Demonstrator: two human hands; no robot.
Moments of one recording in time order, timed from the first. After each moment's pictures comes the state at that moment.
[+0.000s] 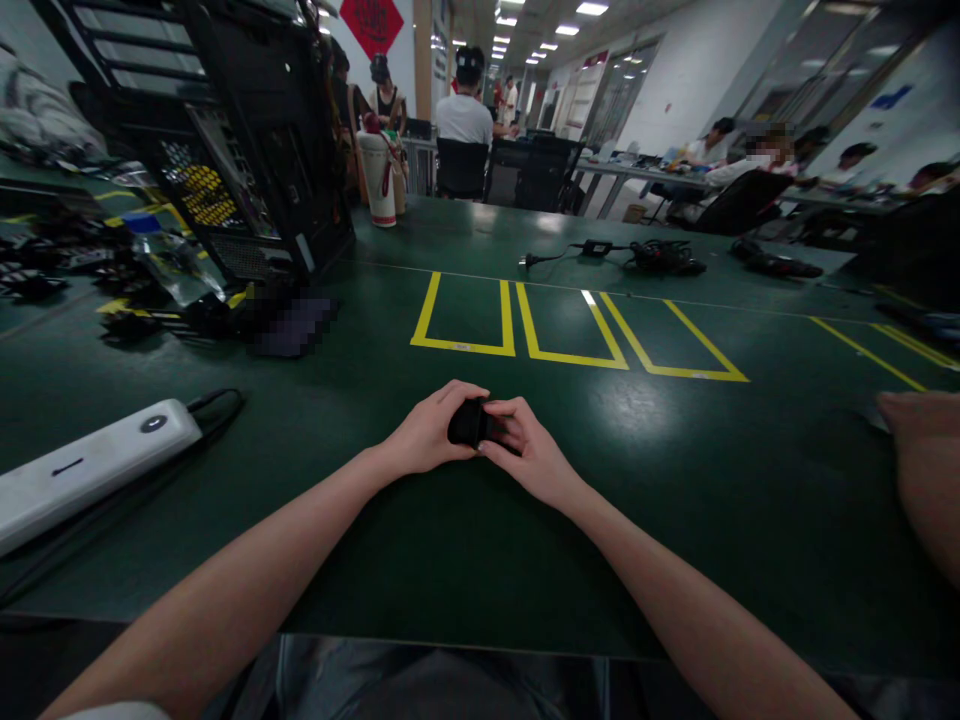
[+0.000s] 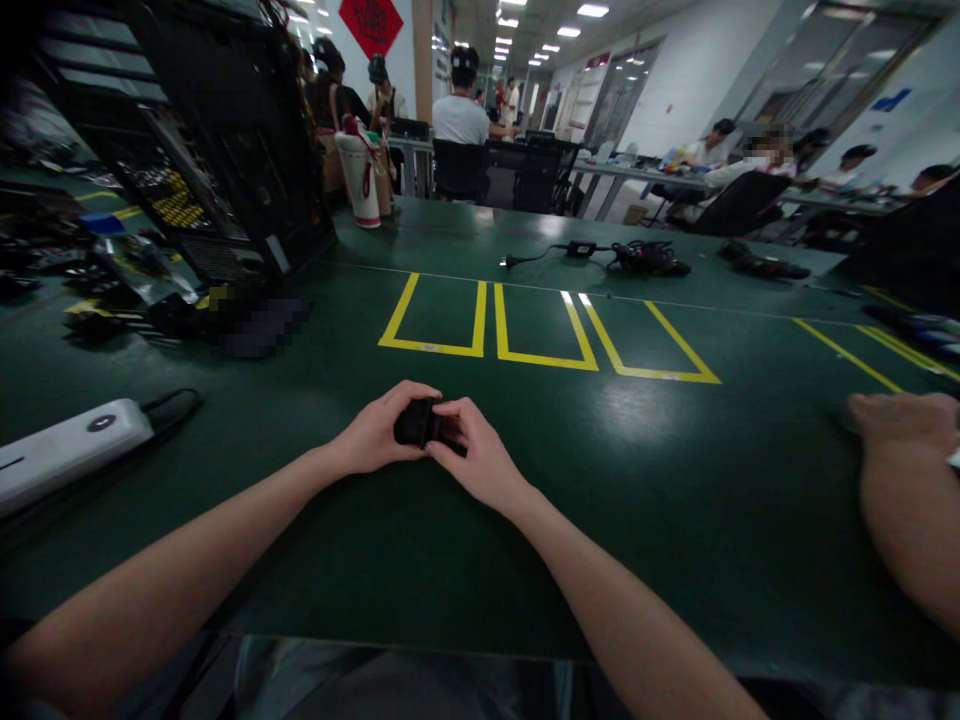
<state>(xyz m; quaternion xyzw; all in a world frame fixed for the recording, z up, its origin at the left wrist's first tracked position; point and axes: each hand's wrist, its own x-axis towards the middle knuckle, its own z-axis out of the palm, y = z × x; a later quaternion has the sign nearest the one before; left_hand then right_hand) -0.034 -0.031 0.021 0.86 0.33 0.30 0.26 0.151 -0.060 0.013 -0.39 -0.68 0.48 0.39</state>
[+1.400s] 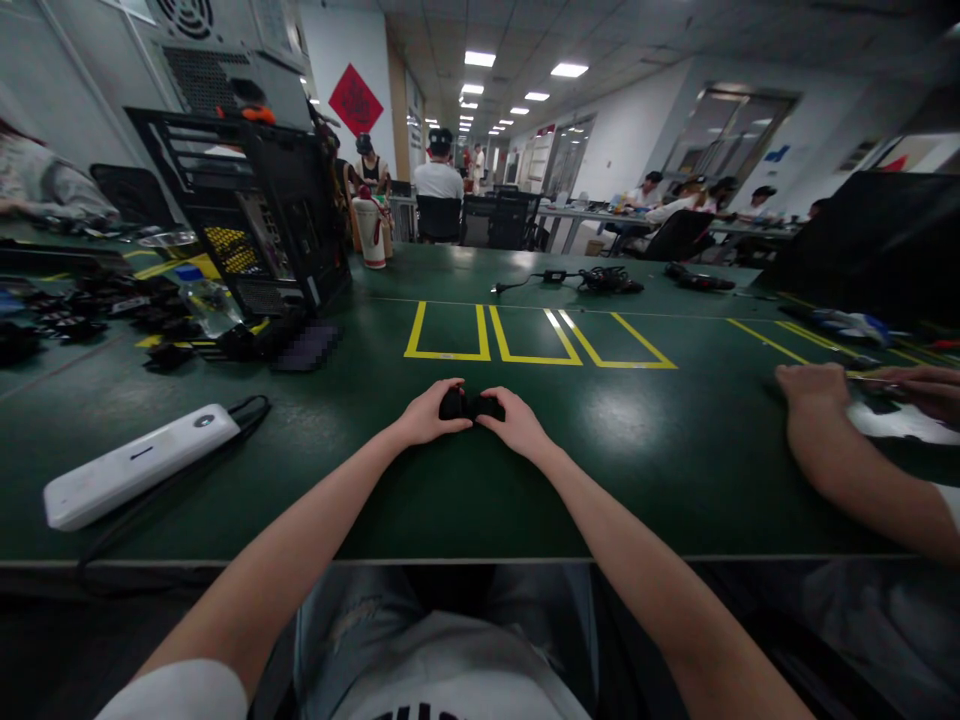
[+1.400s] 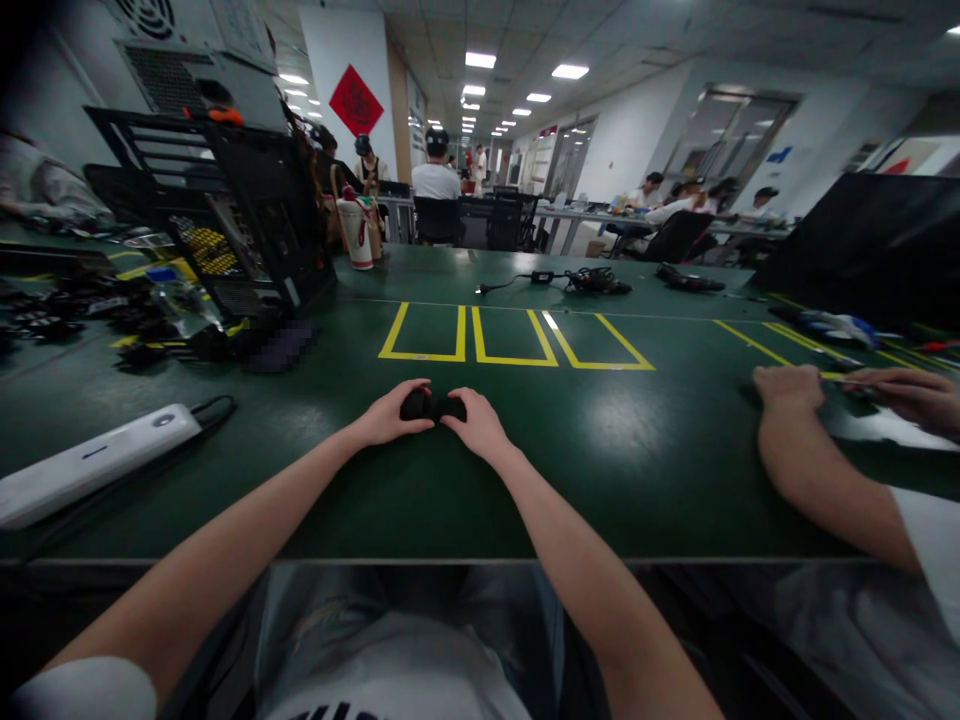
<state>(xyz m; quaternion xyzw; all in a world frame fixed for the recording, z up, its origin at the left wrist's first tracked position) -0.033 -0.034 0.007 0.83 0.39 0.28 0.29 0.171 -0.059 0.000 -0.52 -0.74 0.25 0.35</state>
